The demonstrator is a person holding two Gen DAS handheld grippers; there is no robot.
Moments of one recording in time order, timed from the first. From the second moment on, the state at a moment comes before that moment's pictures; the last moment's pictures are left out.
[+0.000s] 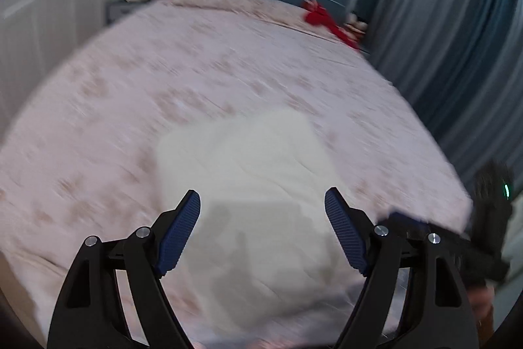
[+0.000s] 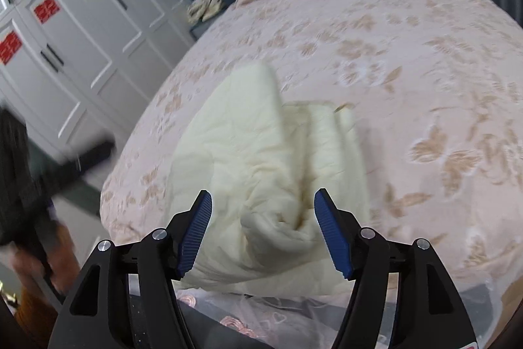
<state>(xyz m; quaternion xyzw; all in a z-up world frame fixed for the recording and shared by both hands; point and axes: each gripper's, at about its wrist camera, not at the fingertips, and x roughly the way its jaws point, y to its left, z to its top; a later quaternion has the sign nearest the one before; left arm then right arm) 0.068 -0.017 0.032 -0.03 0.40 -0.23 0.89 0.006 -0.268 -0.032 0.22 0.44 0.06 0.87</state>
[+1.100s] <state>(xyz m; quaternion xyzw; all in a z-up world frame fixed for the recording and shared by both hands) 0.147 -0.219 -0.091 0.13 0.49 -0.27 0.82 -0.052 -0.310 -0.125 0.30 0.49 -0.02 0.82</state>
